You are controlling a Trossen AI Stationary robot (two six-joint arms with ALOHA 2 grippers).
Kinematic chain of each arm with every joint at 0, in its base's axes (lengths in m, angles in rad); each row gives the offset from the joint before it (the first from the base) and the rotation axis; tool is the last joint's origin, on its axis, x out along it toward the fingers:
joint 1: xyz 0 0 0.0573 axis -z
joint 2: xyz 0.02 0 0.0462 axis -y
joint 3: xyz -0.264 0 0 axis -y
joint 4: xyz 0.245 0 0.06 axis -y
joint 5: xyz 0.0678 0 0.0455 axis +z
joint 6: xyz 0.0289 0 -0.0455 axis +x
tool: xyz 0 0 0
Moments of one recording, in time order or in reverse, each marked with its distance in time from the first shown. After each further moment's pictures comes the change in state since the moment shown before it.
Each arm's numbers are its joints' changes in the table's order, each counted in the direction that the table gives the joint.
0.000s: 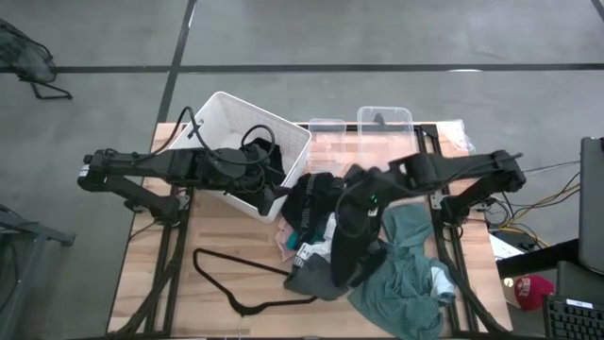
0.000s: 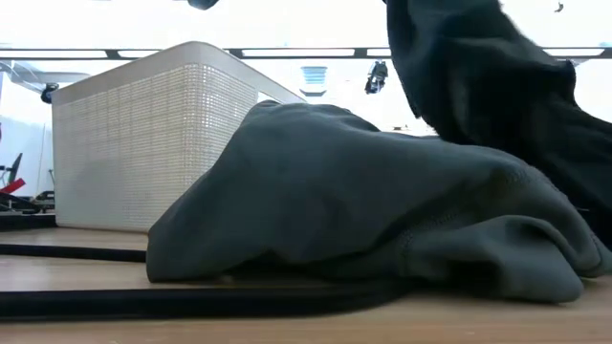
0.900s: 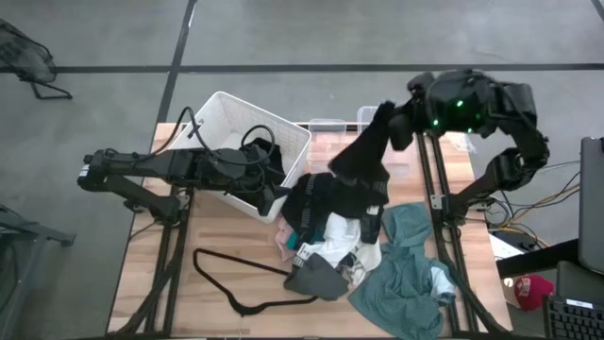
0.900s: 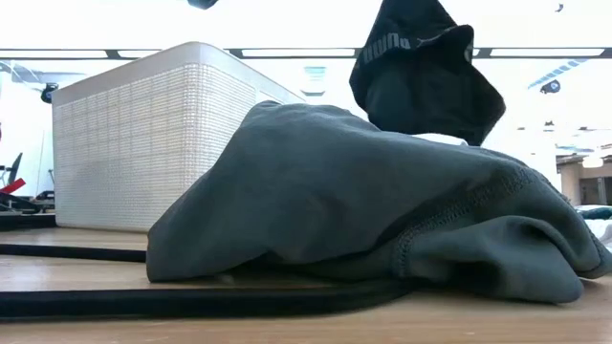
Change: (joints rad) left arm 0.002 0.000 0.000 -0.001 0.000 -0.003; right arm 0.302 0.019 0.678 -0.305 -0.203 -0.255
